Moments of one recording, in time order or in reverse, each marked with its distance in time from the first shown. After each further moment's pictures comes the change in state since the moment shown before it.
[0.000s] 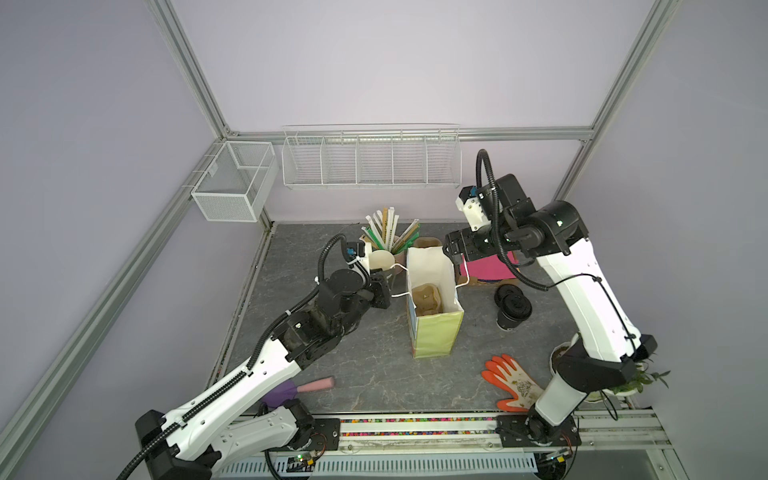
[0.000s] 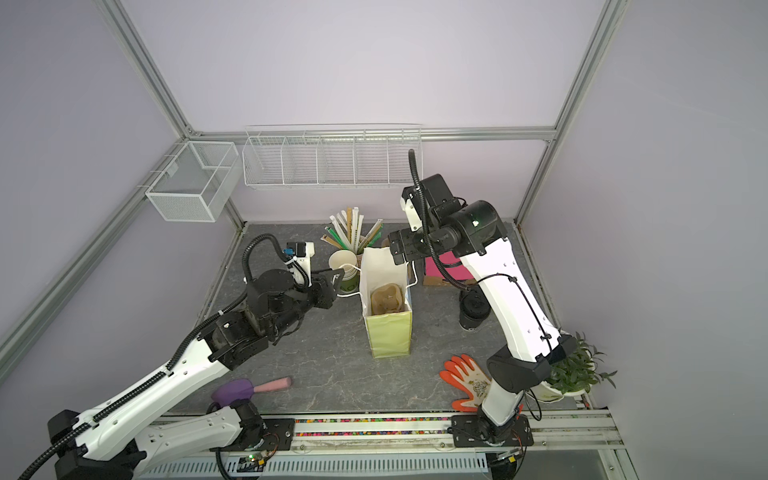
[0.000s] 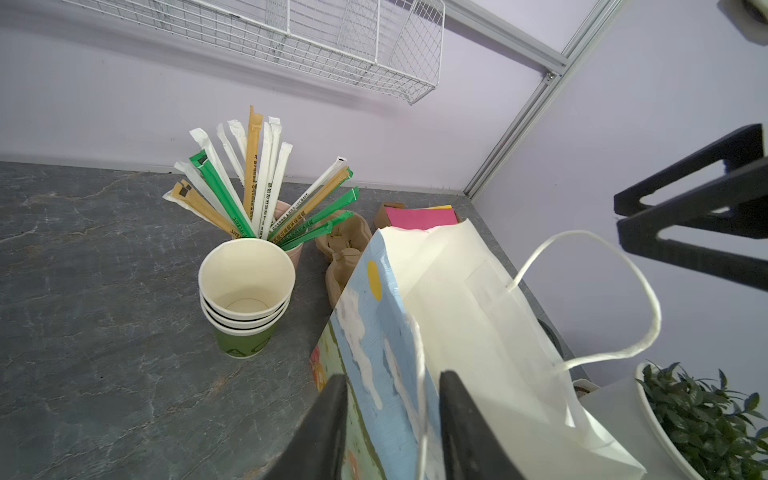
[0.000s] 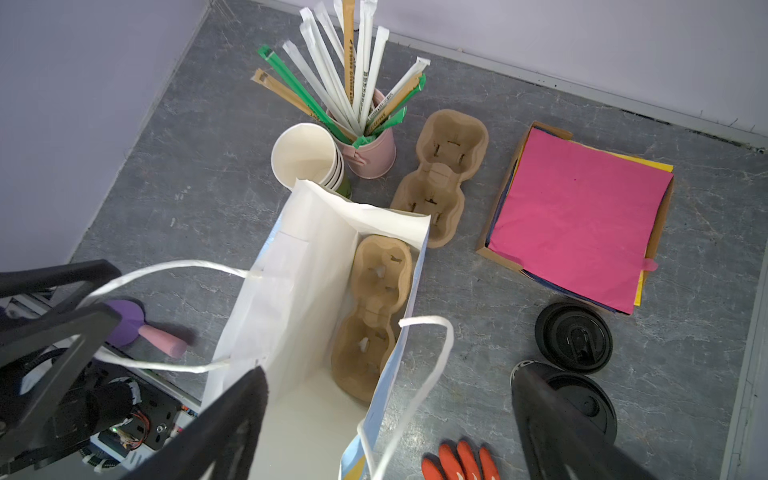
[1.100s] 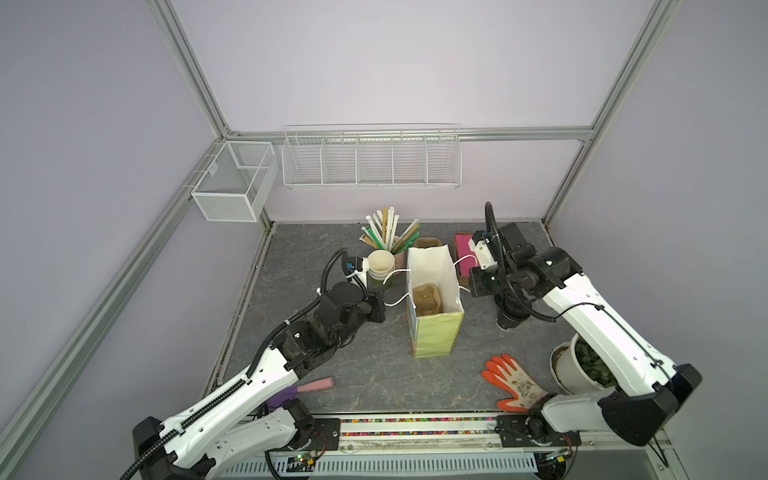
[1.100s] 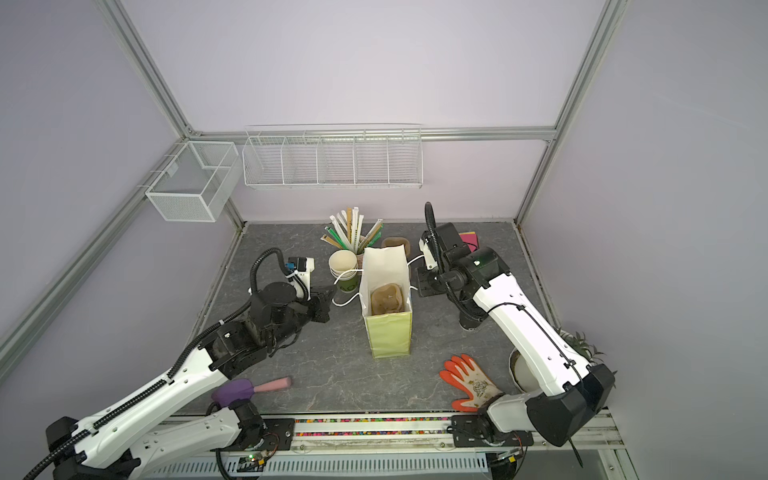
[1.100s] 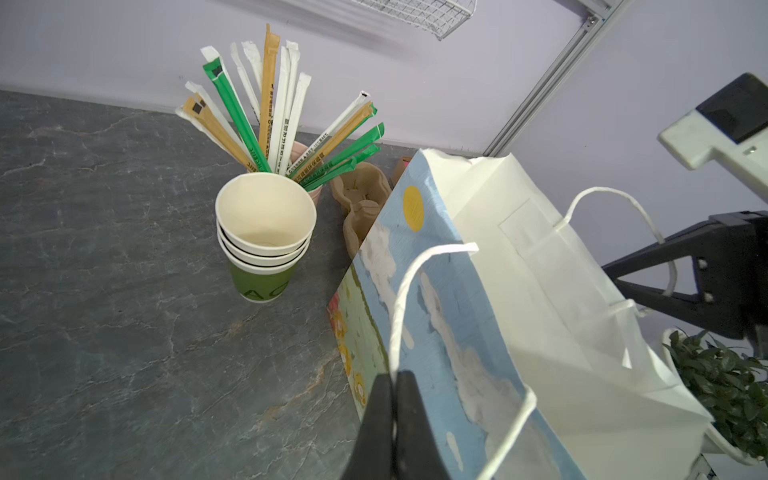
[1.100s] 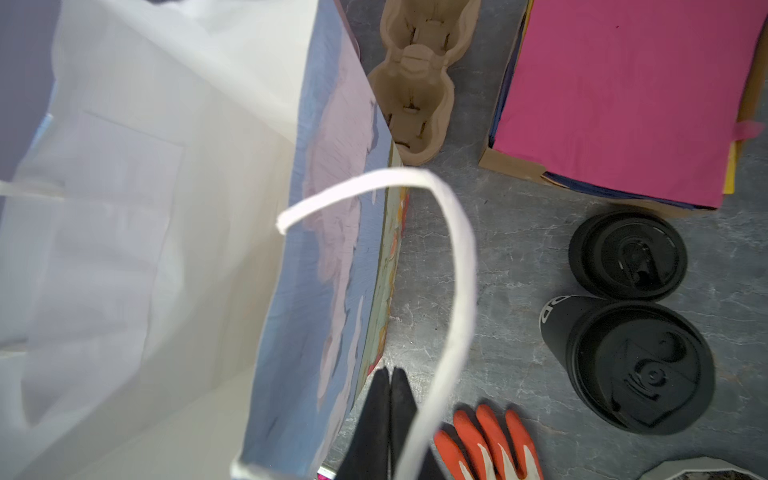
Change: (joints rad) left arm 0.000 -0.057 -0.129 -0.040 0.014 -0.048; right arm -0.077 -0.331 -0.815 0.357 -0.089 0.086
